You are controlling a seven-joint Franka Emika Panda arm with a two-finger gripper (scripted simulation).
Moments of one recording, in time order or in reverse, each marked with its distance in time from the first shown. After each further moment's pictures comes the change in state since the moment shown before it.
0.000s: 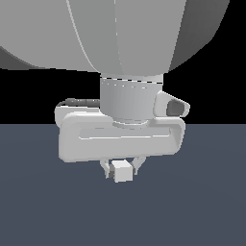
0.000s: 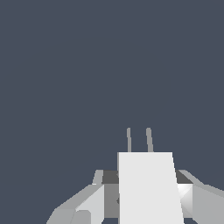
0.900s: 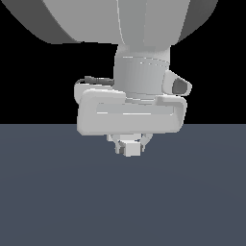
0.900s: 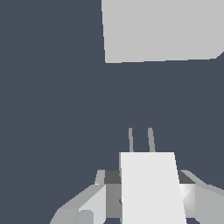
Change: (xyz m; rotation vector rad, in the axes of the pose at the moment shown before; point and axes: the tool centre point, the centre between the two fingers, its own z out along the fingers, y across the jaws) arm 0.030 0.022 -0.029 0.011 -0.001 -0.037
